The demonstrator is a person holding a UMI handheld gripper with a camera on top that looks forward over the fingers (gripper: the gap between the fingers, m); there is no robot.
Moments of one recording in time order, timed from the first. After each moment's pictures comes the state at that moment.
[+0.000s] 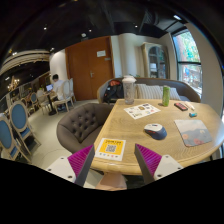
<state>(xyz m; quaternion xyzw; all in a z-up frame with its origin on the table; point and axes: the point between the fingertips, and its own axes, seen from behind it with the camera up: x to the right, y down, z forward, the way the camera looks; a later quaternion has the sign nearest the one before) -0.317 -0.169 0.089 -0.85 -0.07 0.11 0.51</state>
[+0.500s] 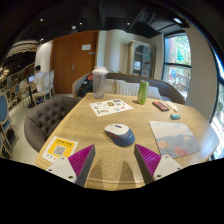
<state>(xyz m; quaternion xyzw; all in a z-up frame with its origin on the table) -0.185 -0.077 0.031 -0.86 -0.04 -0.01 0.50</state>
